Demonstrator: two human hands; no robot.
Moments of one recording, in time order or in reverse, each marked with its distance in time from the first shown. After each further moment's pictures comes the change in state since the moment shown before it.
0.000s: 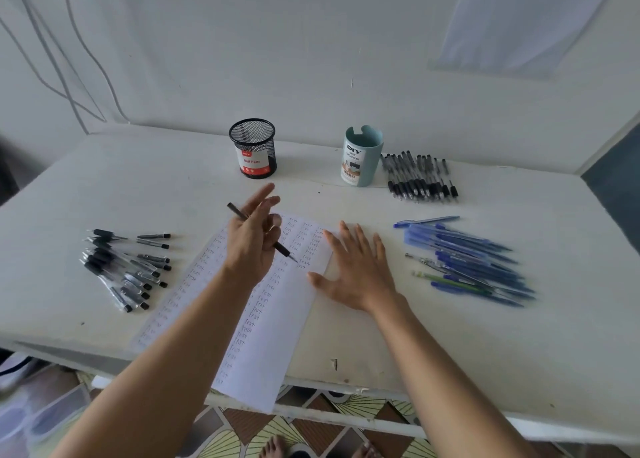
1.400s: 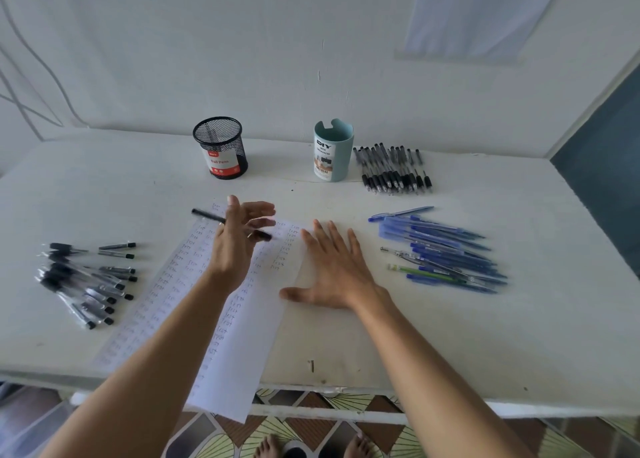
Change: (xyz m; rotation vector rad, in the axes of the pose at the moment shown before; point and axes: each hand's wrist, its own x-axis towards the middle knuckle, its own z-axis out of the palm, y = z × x) left_hand 0.006 -0.020 -0.002 0.356 -0.178 0.046; right_hand -0.002 0.007 -0.004 0.029 -0.067 -0.046
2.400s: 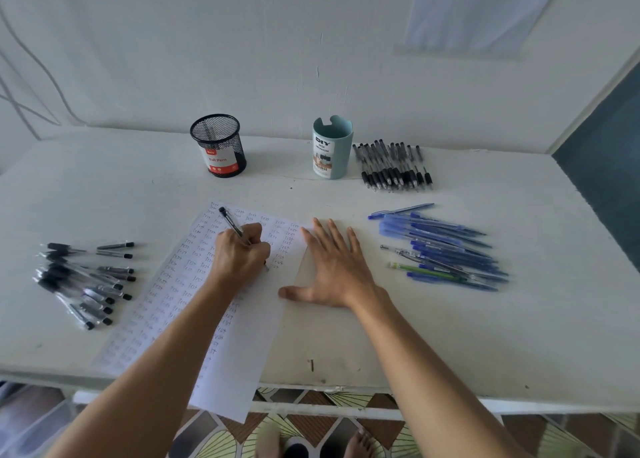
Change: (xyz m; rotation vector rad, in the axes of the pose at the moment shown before) left_hand -0.012 -0.006 -0.003 0.857 0.058 0.091; right_hand 0.000 0.000 0.002 0.015 0.048 0.005
